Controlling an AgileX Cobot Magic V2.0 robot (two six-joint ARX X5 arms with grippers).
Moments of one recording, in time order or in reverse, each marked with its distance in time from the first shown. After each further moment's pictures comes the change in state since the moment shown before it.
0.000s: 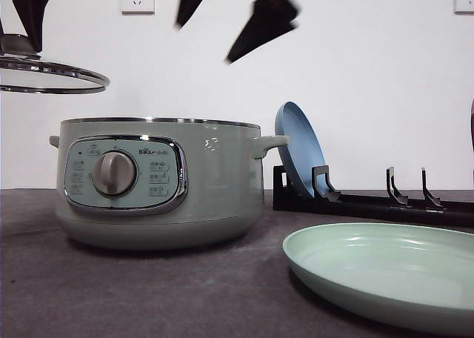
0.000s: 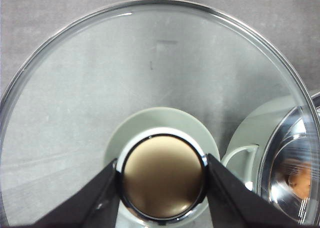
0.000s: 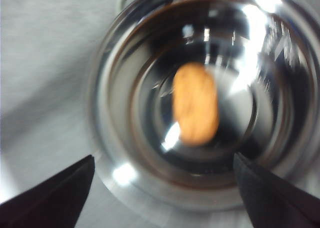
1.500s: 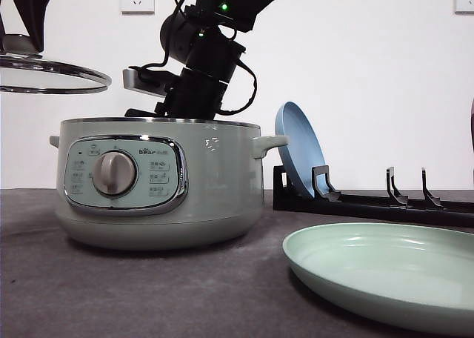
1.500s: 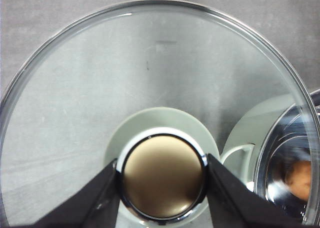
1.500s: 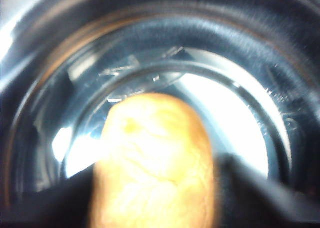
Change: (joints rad) left_arx 0.000 0.000 0.000 0.000 0.014 0.003; right_arx 0.030 0.434 0.169 0.127 0.098 -0.140
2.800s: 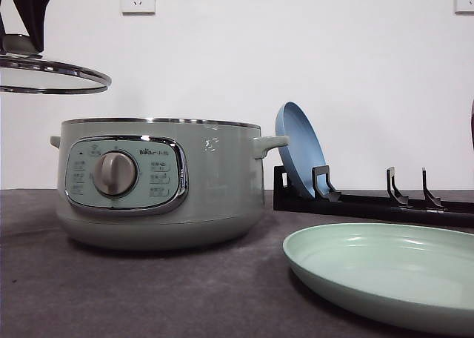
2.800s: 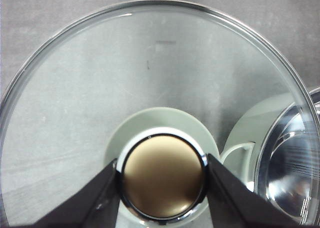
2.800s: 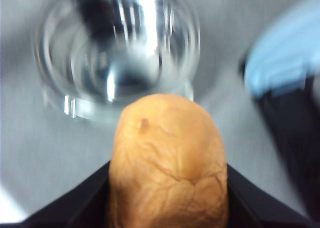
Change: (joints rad) left_arx 0.000 0.000 0.000 -0.001 0.000 0.007; right_arx -0.132 -0.825 -0.212 -0.517 0.112 0.088
